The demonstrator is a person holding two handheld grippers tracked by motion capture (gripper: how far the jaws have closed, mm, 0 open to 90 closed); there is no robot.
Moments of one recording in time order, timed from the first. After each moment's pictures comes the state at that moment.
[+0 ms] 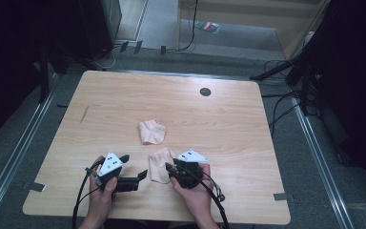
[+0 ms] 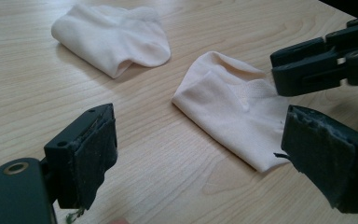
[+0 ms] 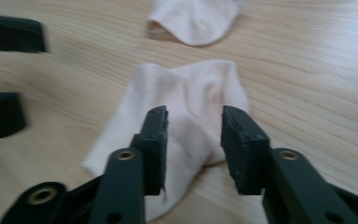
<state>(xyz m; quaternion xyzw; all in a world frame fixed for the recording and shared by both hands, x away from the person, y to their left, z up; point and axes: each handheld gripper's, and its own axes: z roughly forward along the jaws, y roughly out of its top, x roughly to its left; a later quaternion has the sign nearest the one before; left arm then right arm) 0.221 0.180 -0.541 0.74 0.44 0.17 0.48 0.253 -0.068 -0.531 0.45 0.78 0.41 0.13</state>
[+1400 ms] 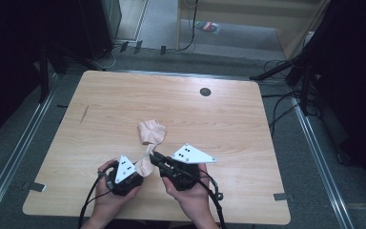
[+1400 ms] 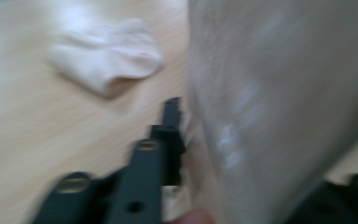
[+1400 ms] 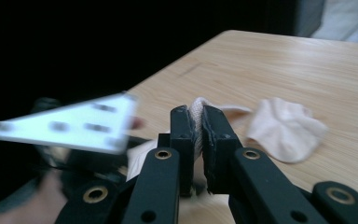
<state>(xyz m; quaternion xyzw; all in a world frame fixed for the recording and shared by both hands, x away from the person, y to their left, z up) 0.210 0.159 -0.533 0.78 0.38 0.27 0.42 0.220 -0.057 -0.437 0.34 0.75 0.57 0.09</state>
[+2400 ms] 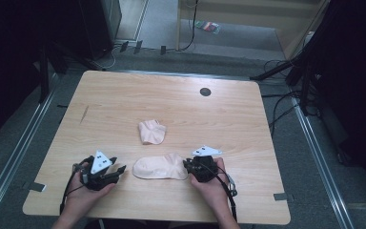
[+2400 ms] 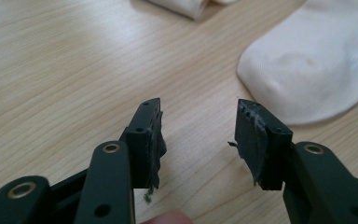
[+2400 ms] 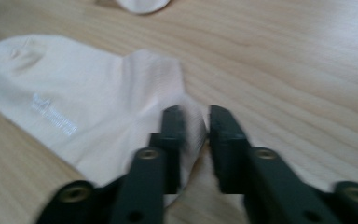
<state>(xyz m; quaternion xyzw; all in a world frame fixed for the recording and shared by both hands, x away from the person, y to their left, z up) 0.228 0.232 -0.542 0.79 0.44 0.21 0.38 0.278 -0.115 -0.537 0.44 0.81 0.37 0.12</state>
